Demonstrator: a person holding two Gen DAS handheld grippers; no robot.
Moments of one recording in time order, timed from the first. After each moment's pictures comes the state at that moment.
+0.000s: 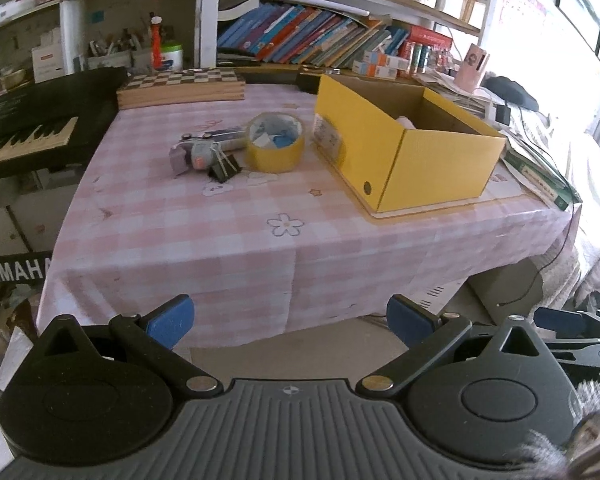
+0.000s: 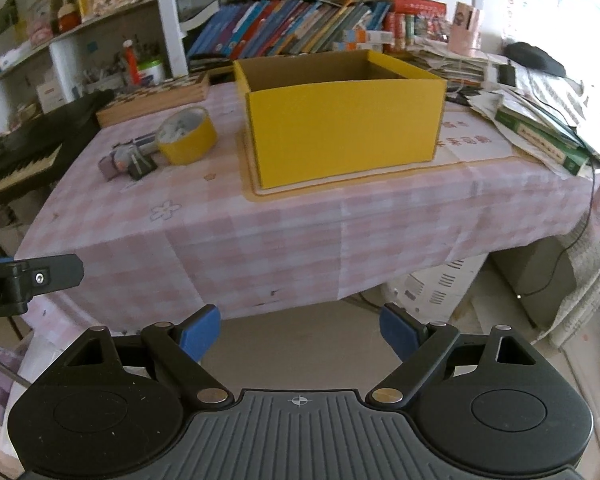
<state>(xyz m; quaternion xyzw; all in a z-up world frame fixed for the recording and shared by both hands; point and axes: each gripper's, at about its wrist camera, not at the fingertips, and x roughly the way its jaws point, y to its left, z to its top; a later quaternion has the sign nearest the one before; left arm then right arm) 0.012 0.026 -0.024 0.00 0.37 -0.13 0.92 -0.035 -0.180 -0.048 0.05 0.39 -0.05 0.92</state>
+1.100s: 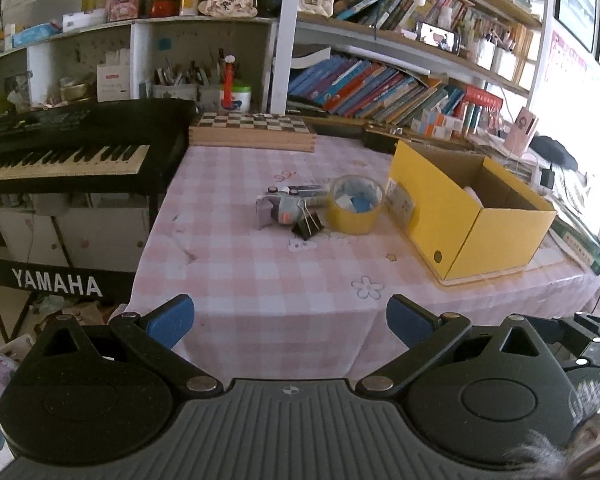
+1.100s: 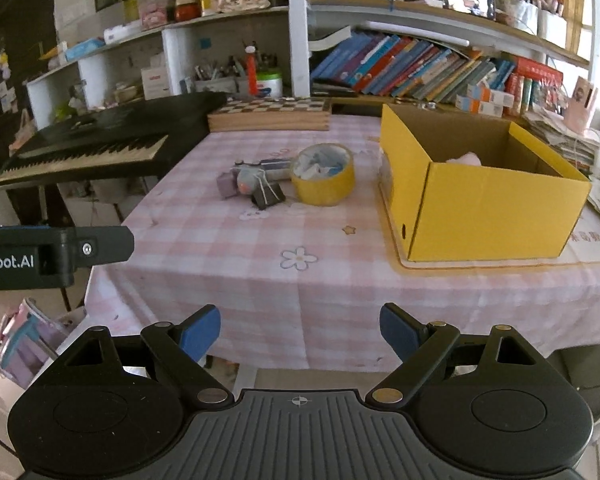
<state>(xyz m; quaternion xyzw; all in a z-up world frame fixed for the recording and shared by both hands) 0.020 0.092 -0.002 -0.04 0.31 -0.06 0.95 0.005 -0.097 -0.030 -0.02 0.34 0.09 0.94</state>
